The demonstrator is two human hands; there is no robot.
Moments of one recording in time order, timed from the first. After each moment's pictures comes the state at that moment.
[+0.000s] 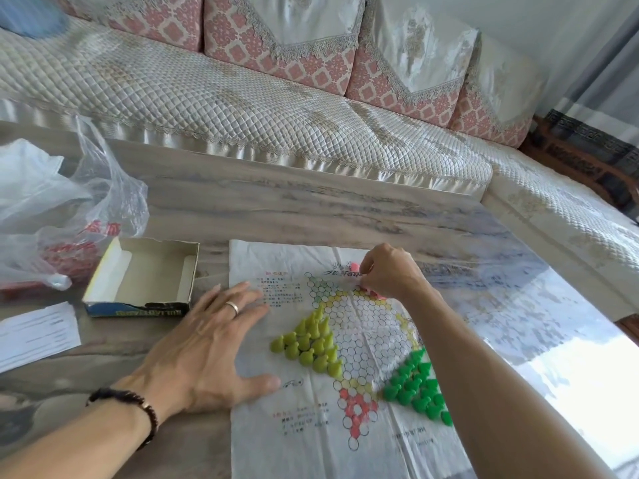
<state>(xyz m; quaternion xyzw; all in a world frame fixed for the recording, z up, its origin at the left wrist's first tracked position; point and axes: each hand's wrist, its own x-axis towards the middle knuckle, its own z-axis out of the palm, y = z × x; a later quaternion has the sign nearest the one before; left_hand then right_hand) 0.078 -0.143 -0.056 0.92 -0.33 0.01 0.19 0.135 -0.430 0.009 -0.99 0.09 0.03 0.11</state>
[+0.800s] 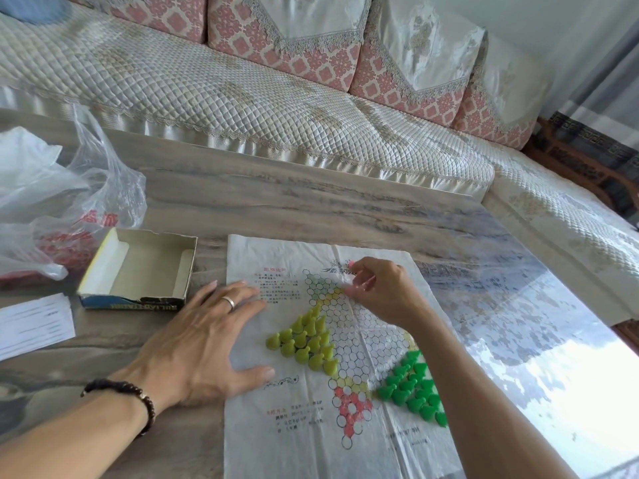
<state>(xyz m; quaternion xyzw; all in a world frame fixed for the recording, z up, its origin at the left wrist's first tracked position) 0.078 -0.144 -0.055 0.92 -0.33 0.01 0.21 0.107 -0.440 -0.014 -0.97 -0.01 -0.04 0.22</state>
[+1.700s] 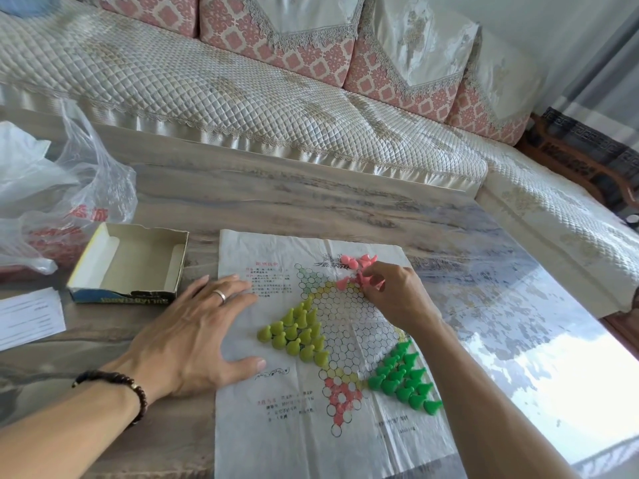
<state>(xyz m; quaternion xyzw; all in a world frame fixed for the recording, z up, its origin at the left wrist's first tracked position) 0.078 -0.145 -0.055 0.93 -0.32 0.01 0.20 0.087 -0.460 -0.013 -0.98 0.01 -0.09 0.15</state>
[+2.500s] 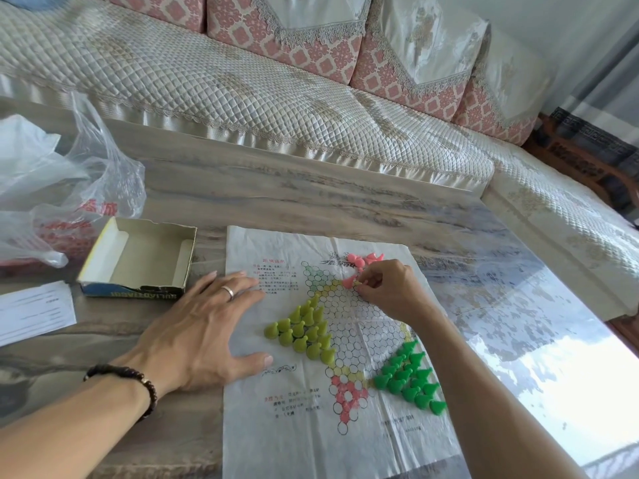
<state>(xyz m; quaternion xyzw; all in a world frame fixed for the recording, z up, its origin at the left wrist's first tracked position) 0.078 -0.144 -0.056 0.93 -0.32 0.01 0.21 0.098 -0.444 -0.011 -0.98 0.04 -0.01 0.20</state>
